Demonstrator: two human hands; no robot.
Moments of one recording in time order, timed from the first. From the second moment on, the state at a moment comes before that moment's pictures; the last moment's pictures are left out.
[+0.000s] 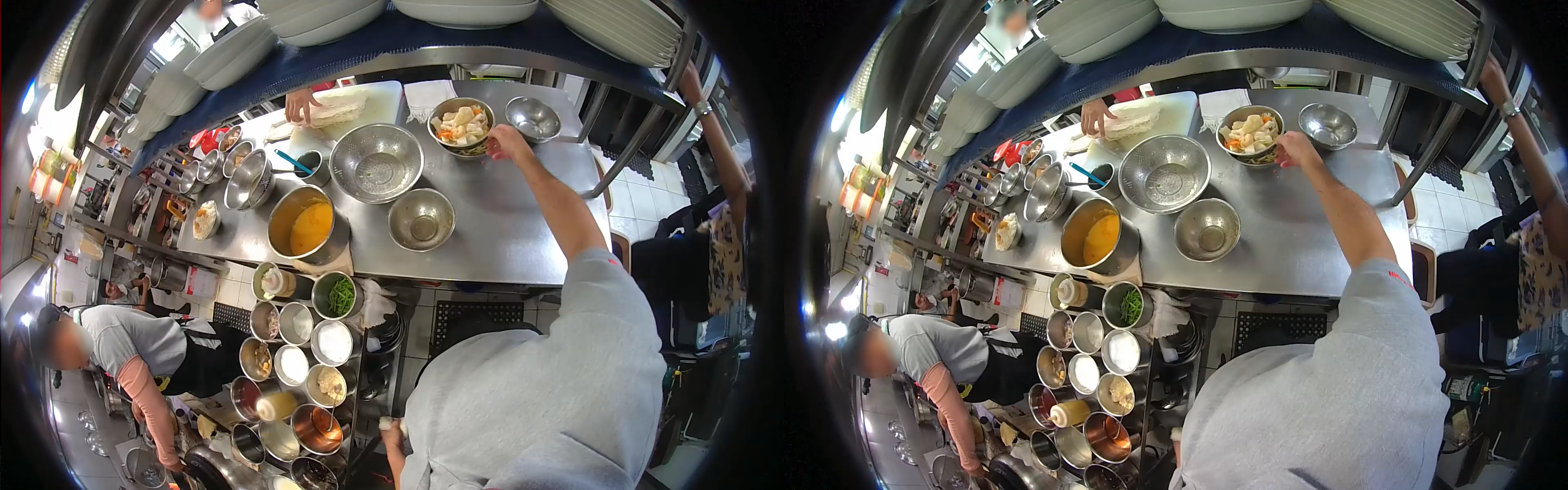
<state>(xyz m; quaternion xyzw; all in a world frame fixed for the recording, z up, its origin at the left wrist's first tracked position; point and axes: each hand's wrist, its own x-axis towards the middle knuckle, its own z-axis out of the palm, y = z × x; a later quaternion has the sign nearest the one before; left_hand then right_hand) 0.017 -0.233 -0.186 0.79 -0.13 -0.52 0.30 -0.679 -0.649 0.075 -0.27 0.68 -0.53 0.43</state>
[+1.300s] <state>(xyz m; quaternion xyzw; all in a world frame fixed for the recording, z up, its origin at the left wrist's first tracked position) 0.027 -0.277 -0.191 0.76 -0.21 -0.58 0.18 -0.734 -0.448 0.066 -0.38 0.84 -0.30 0.24</state>
